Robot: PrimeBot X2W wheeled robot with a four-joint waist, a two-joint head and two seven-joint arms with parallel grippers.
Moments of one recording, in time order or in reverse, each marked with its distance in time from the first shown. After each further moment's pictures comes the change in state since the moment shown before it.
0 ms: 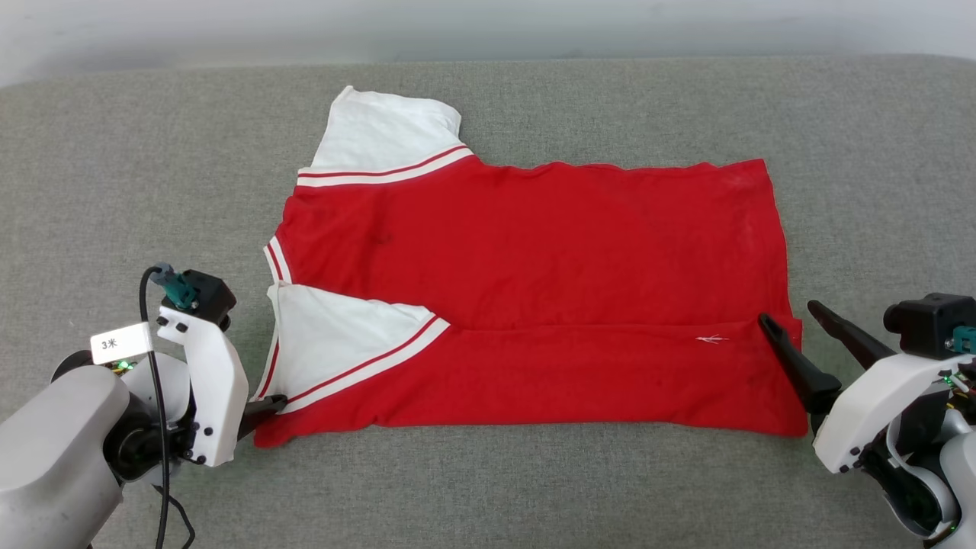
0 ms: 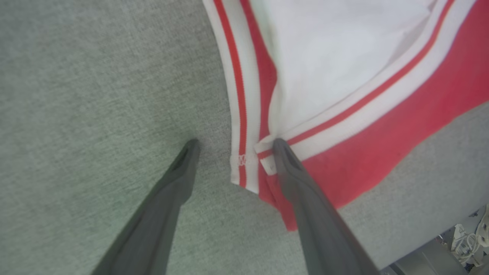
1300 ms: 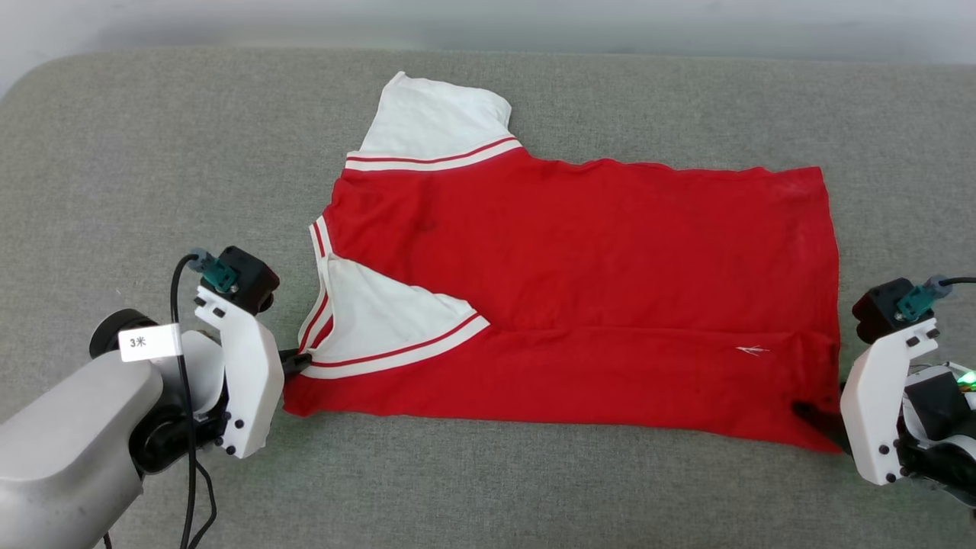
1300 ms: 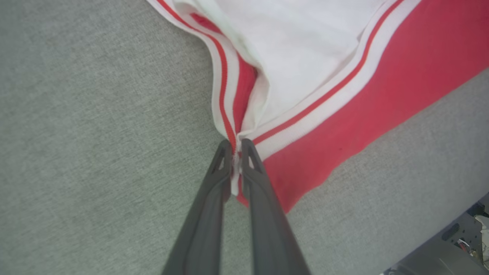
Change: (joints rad) left arm -0.087 0.036 -0.107 -0.135 0.017 -0.002 -0.187; right arm -0.080 -0.138 0.108 0.011 0.031 0.000 0.692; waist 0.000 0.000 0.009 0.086
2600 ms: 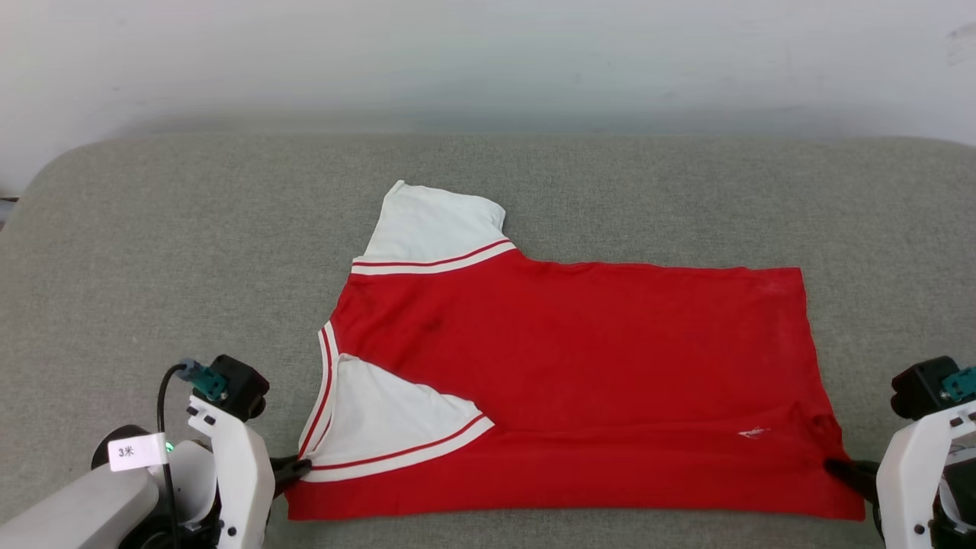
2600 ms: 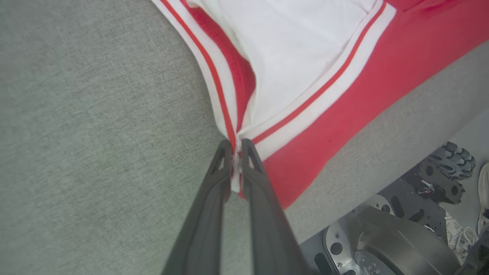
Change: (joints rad) left arm 0.217 0.092 -0.029 -0.143 -0.091 0.081 -0.081; right arm 0.229 -0.057 -0.098 -0.118 0.129 0.000 -0.137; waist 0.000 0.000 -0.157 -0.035
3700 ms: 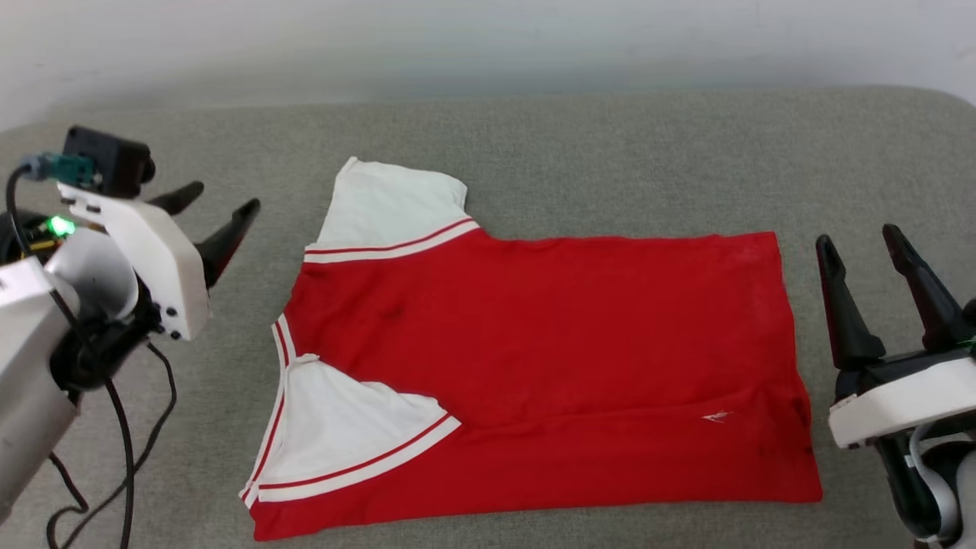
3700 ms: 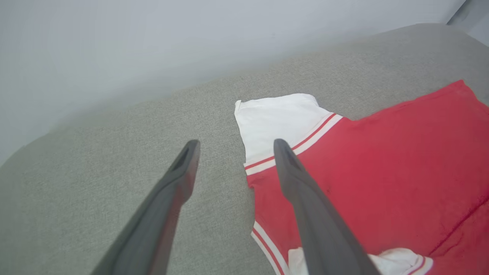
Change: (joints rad) left arm -0.296 -0.051 0.172 0.154 0.085 0.016 -0.207; right arm -0.045 0.420 -0.300 -0.183 -0.481 0.000 -0.688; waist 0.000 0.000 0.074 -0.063
